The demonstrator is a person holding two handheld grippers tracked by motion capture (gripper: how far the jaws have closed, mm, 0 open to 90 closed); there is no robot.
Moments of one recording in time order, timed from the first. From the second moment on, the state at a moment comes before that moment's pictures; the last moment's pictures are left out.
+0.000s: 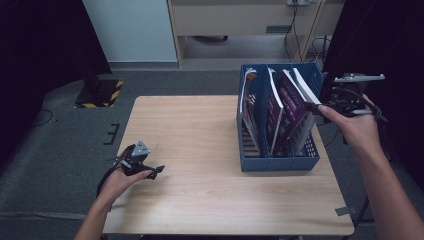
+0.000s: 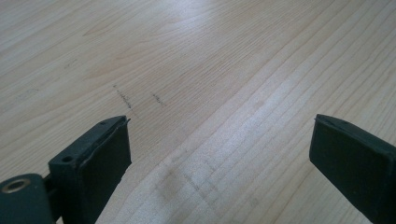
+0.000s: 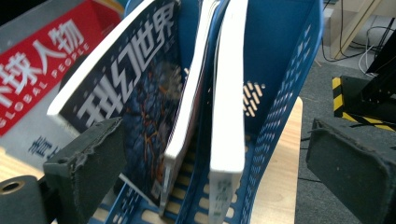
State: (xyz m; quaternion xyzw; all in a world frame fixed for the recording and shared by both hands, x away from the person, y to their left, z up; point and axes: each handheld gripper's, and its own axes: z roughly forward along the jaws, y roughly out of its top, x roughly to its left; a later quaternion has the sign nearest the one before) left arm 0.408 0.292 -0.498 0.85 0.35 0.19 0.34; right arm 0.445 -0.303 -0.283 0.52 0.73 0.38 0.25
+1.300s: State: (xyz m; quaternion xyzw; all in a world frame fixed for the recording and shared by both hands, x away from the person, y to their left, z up) left arm 0.408 0.290 -0.497 0.85 0.35 0.18 0.35; right arm 0.401 -0.293 -0.353 0.51 0.75 0.37 0.21
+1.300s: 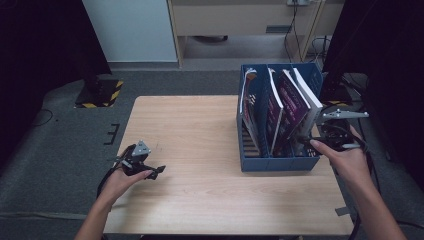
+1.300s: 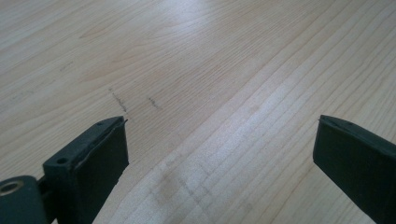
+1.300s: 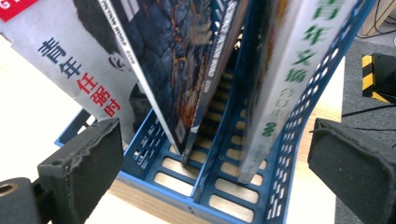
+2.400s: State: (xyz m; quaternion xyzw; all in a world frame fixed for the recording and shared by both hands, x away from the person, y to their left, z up) left arm 0.407 0.285 -0.500 0.86 0.35 0.18 0.34; right arm 0.378 -0.258 -0.395 0.48 0.77 0.36 0.19
